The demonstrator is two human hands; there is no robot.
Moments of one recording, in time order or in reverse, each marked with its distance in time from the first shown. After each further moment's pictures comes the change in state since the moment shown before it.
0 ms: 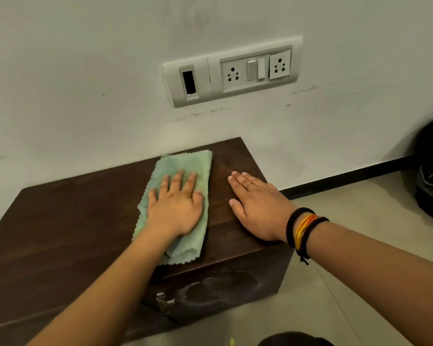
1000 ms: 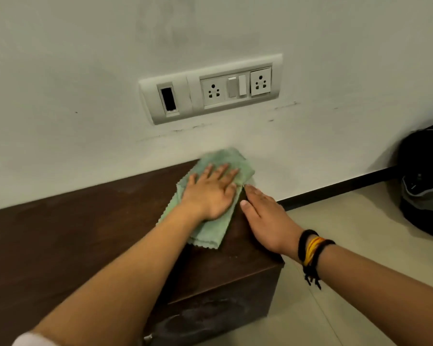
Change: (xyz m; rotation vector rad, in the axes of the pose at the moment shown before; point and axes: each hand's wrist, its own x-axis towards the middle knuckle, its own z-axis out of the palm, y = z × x) left_hand 0.072 0.094 0.000 0.026 -0.063 0.386; right_hand -0.001 0.045 0.006 0.367 0.110 0.210
